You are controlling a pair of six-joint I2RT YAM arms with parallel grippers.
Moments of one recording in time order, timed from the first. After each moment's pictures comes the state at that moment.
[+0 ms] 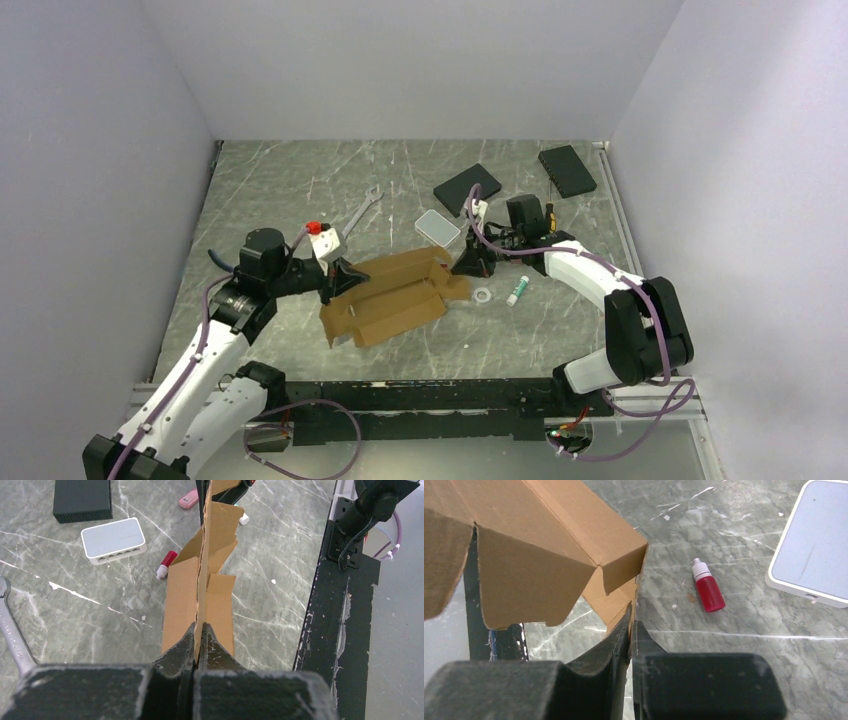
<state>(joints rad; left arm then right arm) -0.35 0.76 0.64 -0.24 0.82 0.17 0.33 1.44 0.81 -0.18 -0.92 -0.29</state>
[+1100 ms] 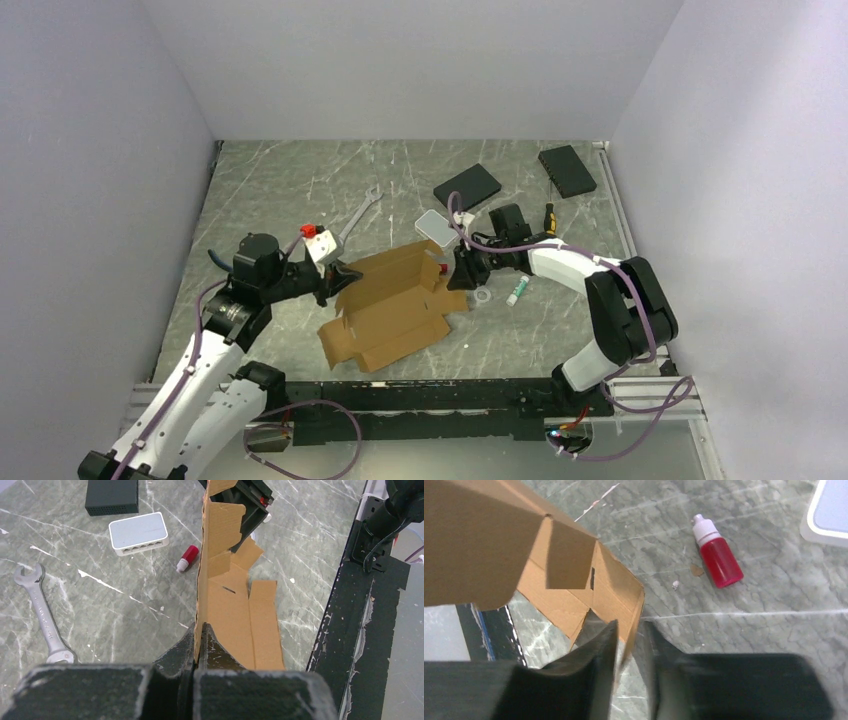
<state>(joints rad) -0.36 0.70 0.64 -0.30 0.71 0.19 0.40 1.56 0.81 -0.22 -0.81 -0.24</state>
